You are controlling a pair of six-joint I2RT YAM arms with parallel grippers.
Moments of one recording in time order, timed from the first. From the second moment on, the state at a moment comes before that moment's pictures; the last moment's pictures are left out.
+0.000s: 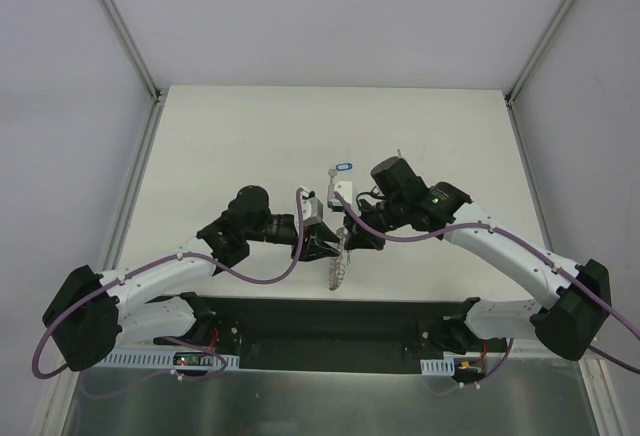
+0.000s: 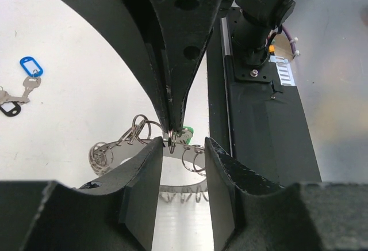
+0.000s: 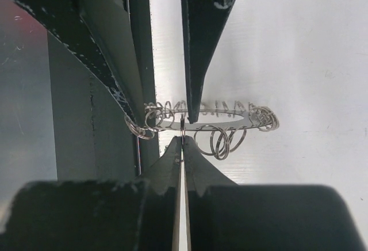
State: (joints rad) left arm -0.79 1.08 0.56 0.29 0.80 0.01; right arm 0.81 1.26 1.09 -0.75 -0.61 -0.45
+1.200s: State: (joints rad) left arm -0.81 1.09 0.45 0.55 0.66 -0.08; right arm 0.80 0.99 0.89 -0.51 -0.51 -0.28
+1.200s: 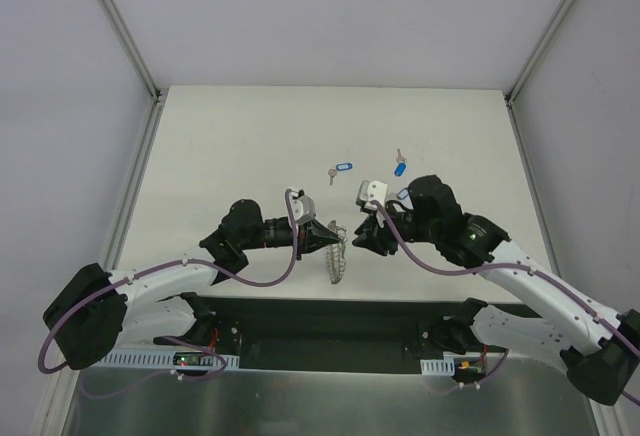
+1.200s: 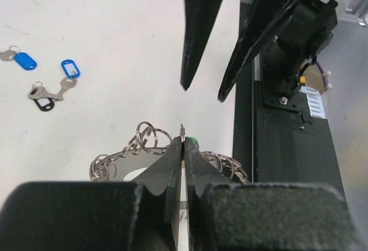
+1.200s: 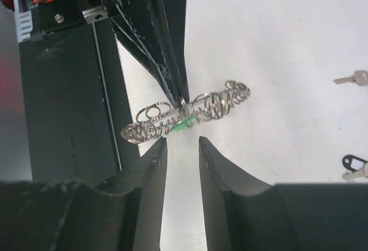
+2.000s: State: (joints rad) left arm -0.81 1.06 0.35 0.85 0.66 -0.16; right arm 0.72 0.80 0.59 -0.04 -0.54 0.00
